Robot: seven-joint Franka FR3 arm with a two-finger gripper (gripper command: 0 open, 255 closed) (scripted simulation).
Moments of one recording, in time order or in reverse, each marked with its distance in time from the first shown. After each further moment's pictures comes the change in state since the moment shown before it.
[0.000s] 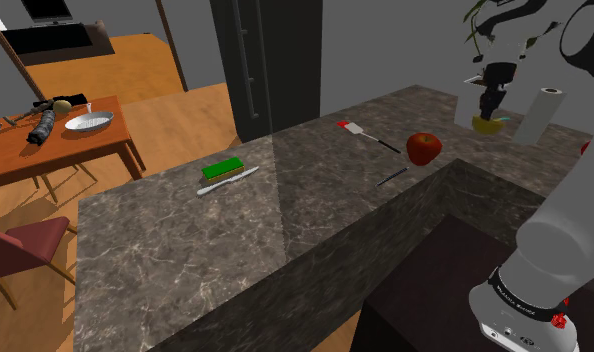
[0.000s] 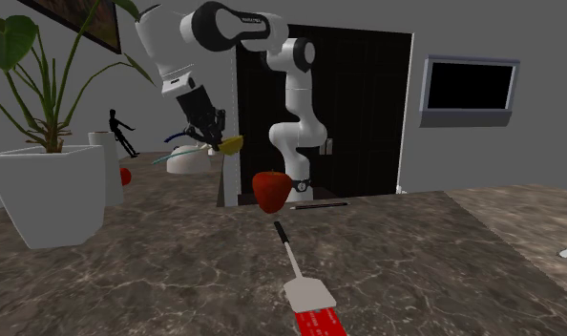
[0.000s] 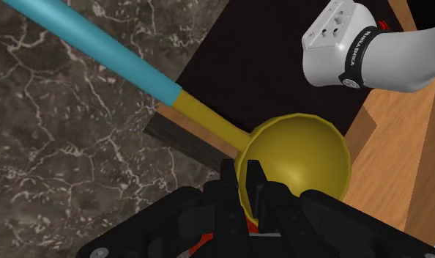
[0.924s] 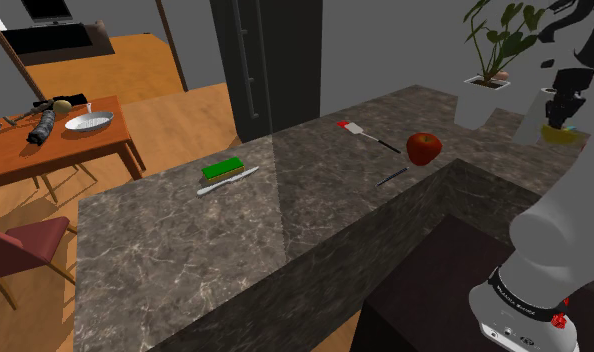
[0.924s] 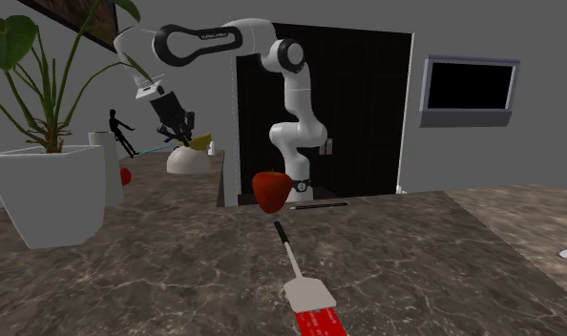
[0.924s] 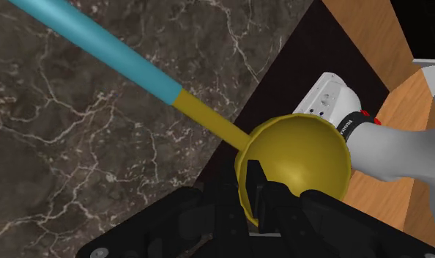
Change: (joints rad) arm -0.184 0.031 -0.146 0.004 -0.115 0.013 -0.330
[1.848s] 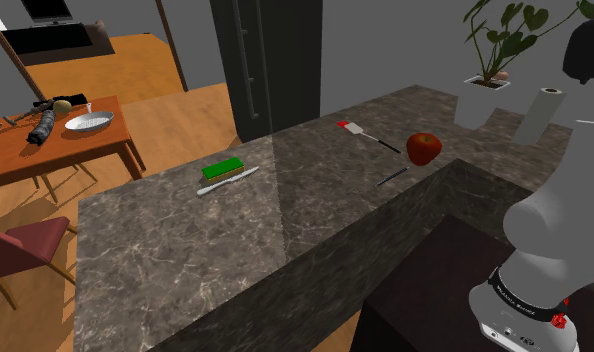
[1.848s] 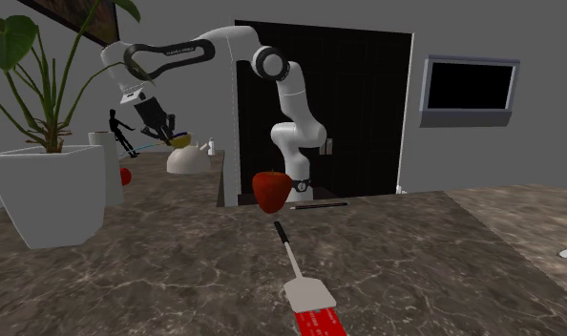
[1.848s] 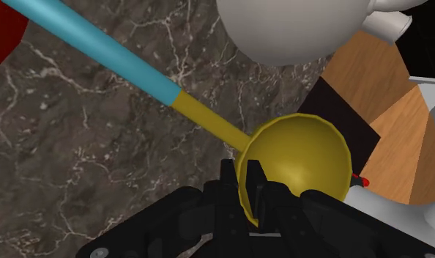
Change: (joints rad) arm -0.248 0.215 -0.080 0.171 0.031 0.014 -0.334
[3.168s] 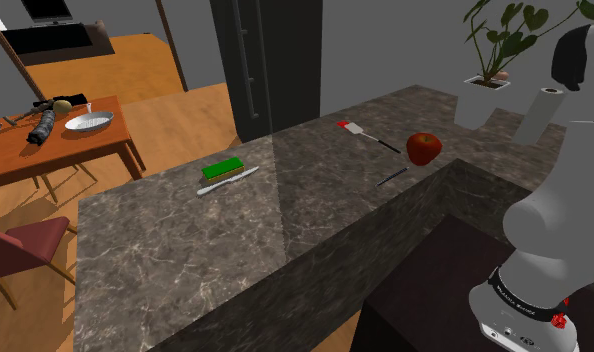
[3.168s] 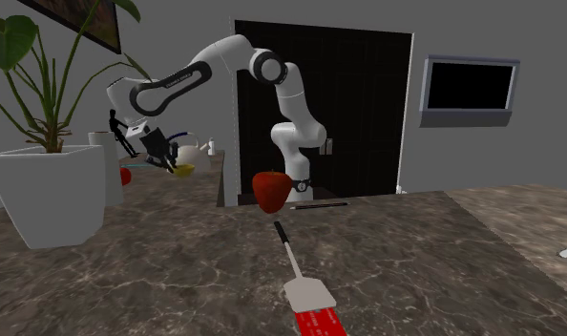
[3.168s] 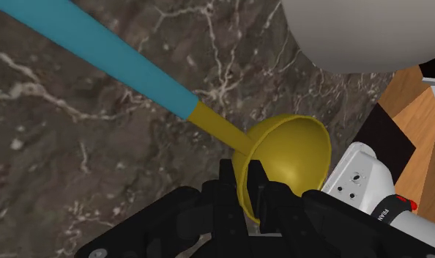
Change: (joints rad) arm -0.009 0.073 0.032 -0.193 0.054 0.245 0.002
